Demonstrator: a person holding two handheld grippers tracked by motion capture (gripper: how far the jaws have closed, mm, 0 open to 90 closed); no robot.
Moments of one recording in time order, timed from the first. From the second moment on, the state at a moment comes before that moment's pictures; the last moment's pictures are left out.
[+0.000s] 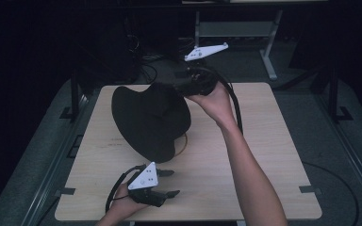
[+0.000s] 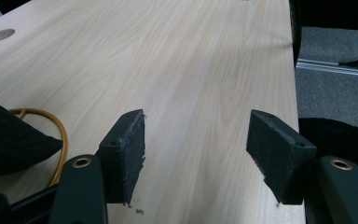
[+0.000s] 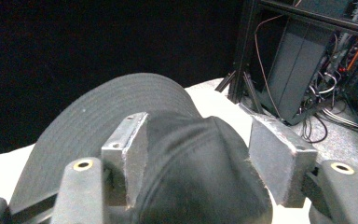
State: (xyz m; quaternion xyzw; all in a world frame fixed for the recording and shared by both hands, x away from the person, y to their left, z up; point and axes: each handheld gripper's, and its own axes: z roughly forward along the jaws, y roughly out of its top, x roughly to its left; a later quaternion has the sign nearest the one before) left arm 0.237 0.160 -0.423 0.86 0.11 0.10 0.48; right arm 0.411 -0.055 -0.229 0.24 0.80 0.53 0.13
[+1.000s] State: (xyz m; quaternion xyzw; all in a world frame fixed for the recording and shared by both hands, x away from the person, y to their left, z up) left arm 0.237 0.158 -0.425 0.87 0.12 0.11 0.47; right arm 0.384 -0.118 -0.257 0.27 0.79 0.54 0.12
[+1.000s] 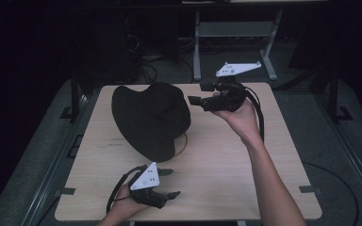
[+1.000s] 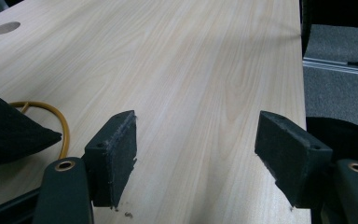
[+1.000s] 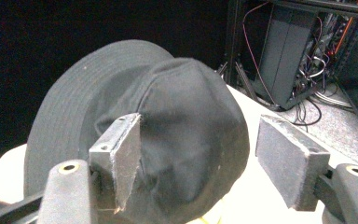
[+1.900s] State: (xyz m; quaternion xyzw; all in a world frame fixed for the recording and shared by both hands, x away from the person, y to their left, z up) left arm 0.240 0.163 -0.424 0.86 0.14 0.12 0.47; right arm 0.364 -0.167 -0.306 0.32 0.78 0.52 0.10
